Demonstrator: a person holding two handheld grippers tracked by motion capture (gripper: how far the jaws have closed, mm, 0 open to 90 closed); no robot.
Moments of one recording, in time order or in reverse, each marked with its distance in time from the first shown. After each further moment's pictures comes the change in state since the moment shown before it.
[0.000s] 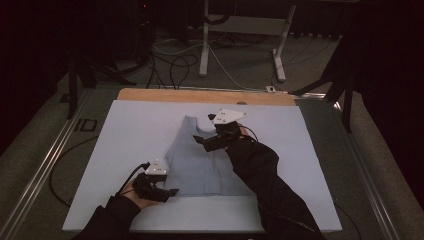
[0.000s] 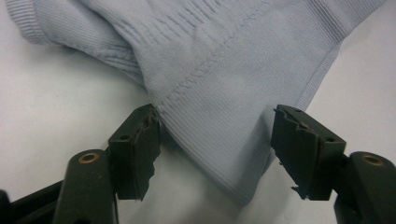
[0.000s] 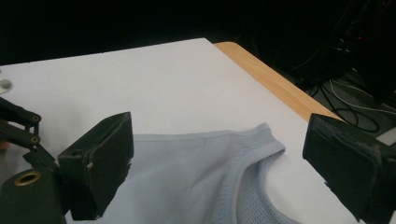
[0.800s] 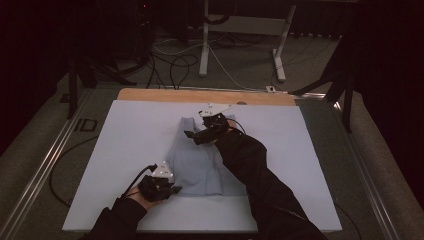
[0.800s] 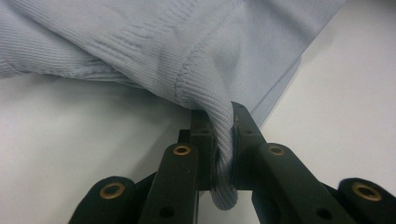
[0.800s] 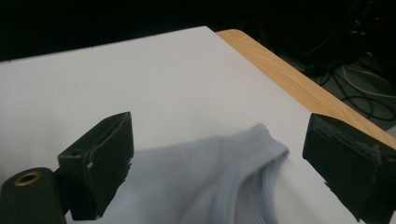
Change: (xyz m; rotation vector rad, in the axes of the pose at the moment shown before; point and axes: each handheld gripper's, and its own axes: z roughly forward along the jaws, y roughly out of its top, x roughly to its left) left arm -0.015 0.010 -0.001 -0.008 -0.056 0.023; right arm -0.011 0.009 0.045 0.057 0.035 0.033
